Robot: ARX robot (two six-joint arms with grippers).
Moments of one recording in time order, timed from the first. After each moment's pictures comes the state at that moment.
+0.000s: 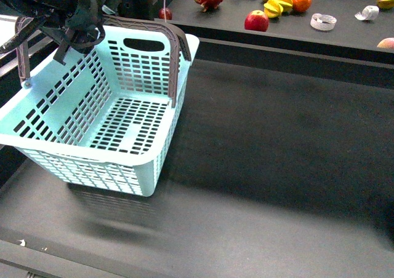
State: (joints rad) left arm -0.16 2.29 1.46 0.37 -0.31 -1.03; right arm 0.00 0.00 0.01 0.00 0.00 0.00
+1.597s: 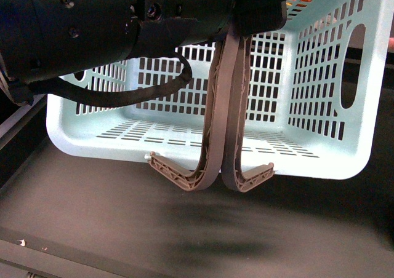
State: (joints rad) left arm -0.59 1.73 0.75 0.89 0.14 -0.40; right arm 0.00 0.00 0.01 0.00 0.00 0.00
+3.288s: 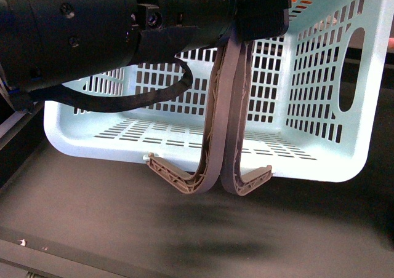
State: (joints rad) left arm -0.59 1.73 0.74 0.90 0.14 -0.39; right arm -0.31 0.81 0.02 0.72 -0.06 -0.24
